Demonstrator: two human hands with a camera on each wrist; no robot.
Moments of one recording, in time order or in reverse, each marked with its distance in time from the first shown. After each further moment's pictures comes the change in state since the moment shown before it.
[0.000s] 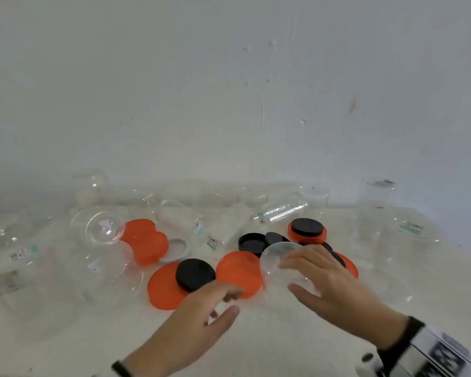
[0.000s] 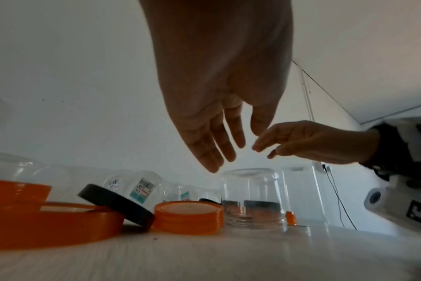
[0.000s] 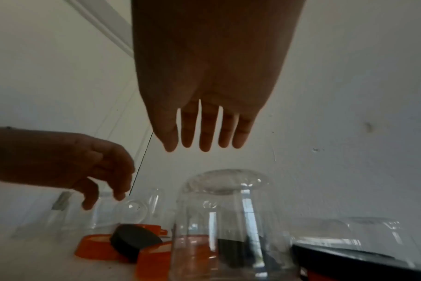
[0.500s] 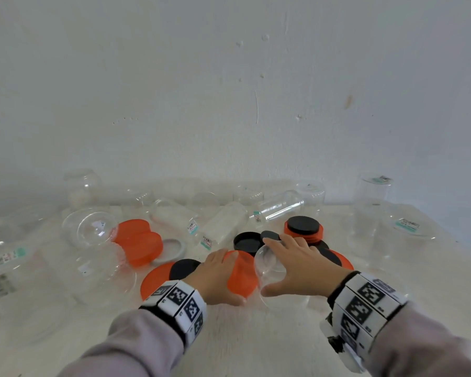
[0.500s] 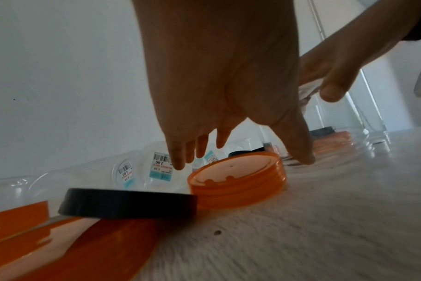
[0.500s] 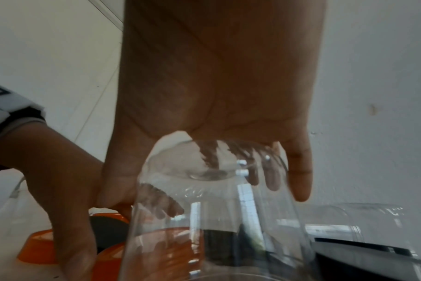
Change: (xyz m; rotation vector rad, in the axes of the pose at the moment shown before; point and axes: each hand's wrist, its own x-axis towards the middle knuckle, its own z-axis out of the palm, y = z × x) left_hand 0.098 -0.031 0.013 0.555 -0.392 -0.267; right_hand 0.054 0.024 0.025 -0.178 -0.558 0.400
